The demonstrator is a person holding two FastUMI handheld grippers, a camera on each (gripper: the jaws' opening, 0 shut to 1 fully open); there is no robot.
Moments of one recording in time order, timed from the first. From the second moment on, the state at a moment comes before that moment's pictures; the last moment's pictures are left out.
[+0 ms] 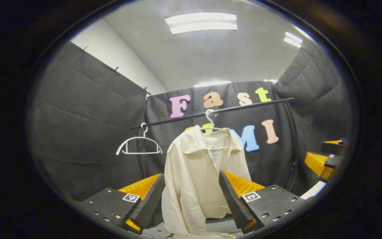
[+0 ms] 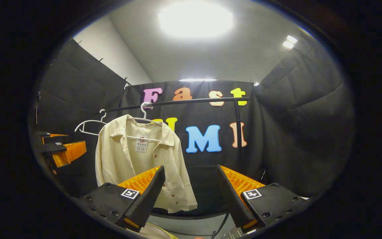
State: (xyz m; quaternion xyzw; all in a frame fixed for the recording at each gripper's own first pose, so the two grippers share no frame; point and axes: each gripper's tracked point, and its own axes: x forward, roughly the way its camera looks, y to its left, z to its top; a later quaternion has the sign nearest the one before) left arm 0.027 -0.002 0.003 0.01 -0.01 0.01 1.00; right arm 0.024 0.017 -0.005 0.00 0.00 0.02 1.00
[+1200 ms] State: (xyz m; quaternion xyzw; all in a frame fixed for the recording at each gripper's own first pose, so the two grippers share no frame) left arm 0.192 -0.043 -0.008 0.03 -0.01 0.05 1.00; right arm 0.190 0.096 -0.009 0.04 -0.01 0.14 0.99
